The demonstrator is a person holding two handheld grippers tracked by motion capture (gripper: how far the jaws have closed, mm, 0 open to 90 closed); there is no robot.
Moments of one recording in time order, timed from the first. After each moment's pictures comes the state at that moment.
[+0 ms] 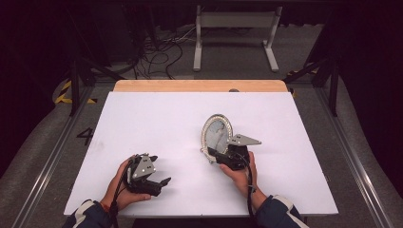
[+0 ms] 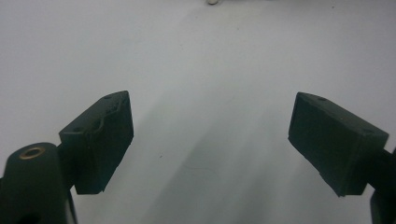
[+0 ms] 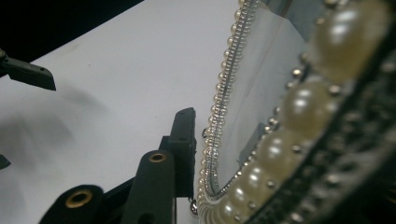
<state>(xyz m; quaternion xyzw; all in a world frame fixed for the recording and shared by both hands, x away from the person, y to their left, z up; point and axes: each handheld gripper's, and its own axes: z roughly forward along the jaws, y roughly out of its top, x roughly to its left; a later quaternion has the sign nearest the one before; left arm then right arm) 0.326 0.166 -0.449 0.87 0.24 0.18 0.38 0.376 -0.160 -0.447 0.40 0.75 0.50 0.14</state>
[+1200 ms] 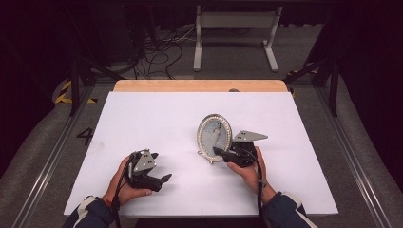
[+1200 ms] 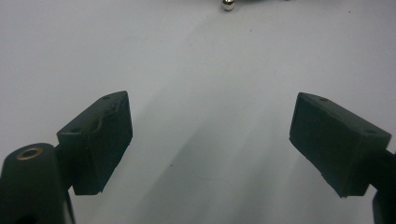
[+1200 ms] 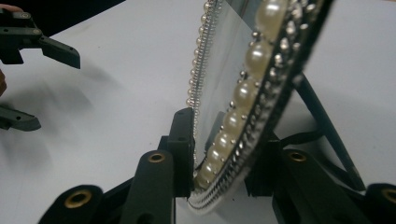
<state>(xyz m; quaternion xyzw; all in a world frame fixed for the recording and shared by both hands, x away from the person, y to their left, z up) 0.342 0.165 -0.452 0.87 0.25 0.16 0.39 0.380 -0.181 -0.432 0.36 0.79 0.48 0.12</state>
